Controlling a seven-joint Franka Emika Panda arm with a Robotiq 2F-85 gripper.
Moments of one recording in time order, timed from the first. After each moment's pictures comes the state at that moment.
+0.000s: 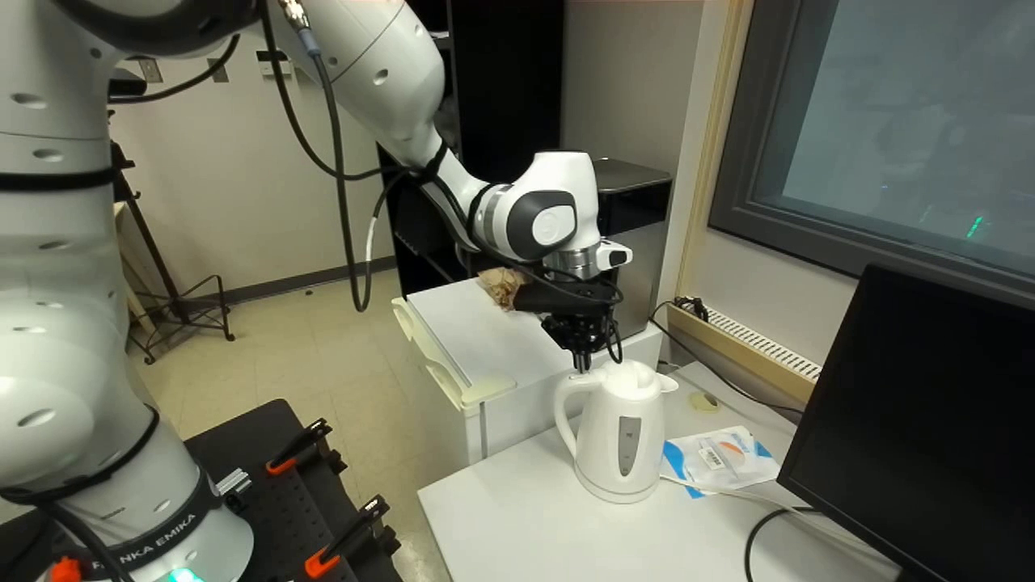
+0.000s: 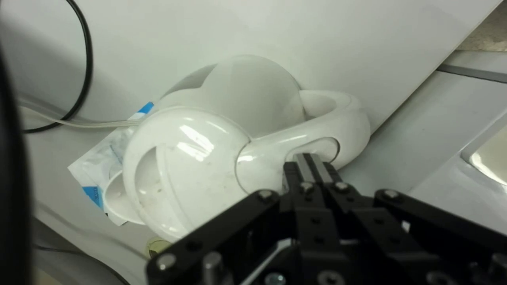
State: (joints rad) arm -0.14 0.31 -0.09 -2.14 -0.26 2.52 -0.43
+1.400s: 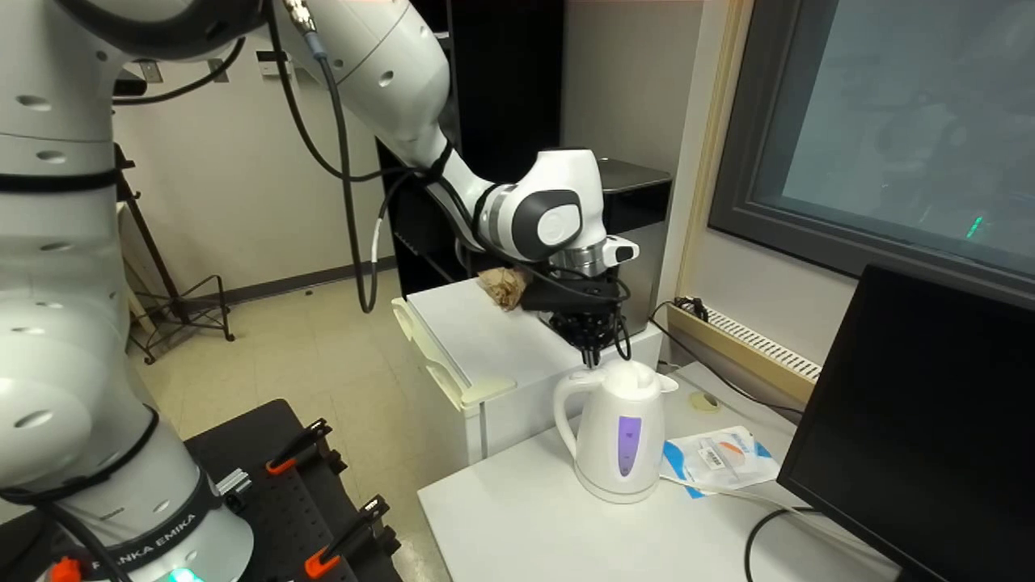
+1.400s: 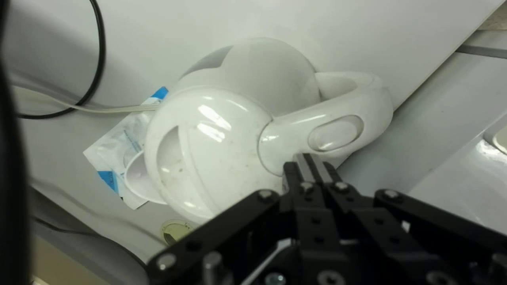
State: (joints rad) arm -0.16 0.32 -0.08 -2.12 -0.26 2.55 -0.43
